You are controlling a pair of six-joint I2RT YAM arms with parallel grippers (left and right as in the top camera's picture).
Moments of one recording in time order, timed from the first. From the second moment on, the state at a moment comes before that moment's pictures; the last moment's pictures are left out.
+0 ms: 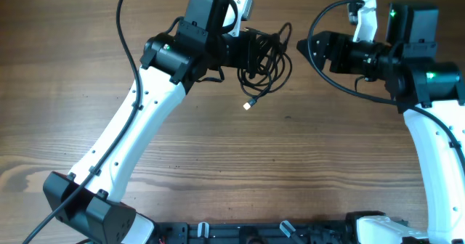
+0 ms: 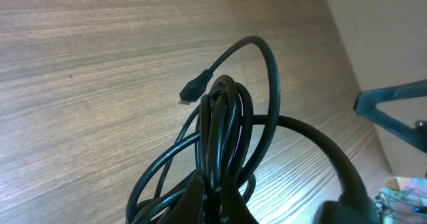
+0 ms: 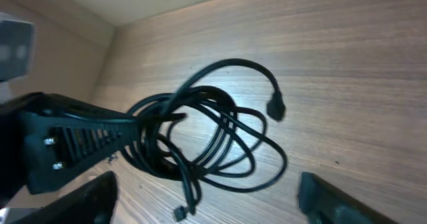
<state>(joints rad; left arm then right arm) -0.50 1.67 1.67 -0.79 0.35 -0.38 0.06 1.38 1.42 -0.81 -0.62 0.26</state>
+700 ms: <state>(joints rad) -0.50 1.67 1.67 -0.81 0.42 -0.78 0.25 1.62 1.42 -0.53 -0.65 0.54</state>
